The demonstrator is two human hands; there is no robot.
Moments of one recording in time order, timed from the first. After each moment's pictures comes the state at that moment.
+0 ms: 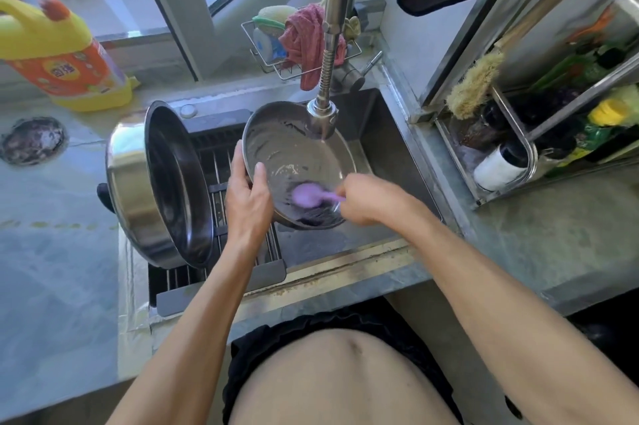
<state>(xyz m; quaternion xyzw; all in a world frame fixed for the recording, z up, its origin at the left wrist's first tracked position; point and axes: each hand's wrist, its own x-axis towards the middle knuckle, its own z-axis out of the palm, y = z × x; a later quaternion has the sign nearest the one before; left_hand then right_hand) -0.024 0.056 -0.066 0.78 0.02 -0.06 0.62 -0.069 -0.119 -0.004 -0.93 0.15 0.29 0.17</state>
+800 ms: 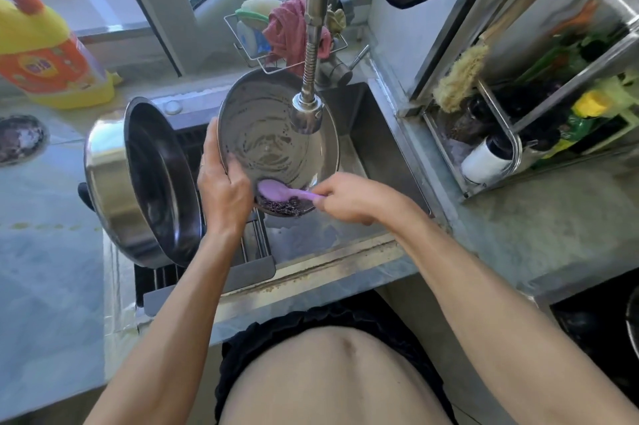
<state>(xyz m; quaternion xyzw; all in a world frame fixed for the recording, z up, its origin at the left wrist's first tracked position) -0.011 0.059 -0.060 0.81 0.01 0.05 0.58 -0.074 -0.122 -0.003 -0.90 0.11 0.33 0.26</state>
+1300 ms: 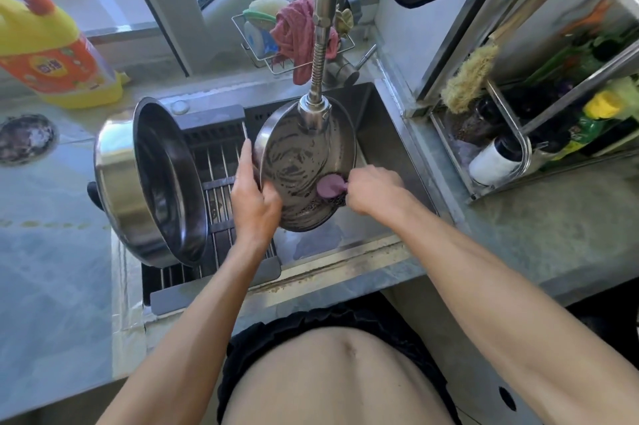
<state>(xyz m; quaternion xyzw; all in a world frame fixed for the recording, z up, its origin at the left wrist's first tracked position) -0.031 0.043 -0.084 0.82 -0.02 0.01 0.57 -0.063 -0.135 -0.024 -0.94 0.17 0.29 0.04</state>
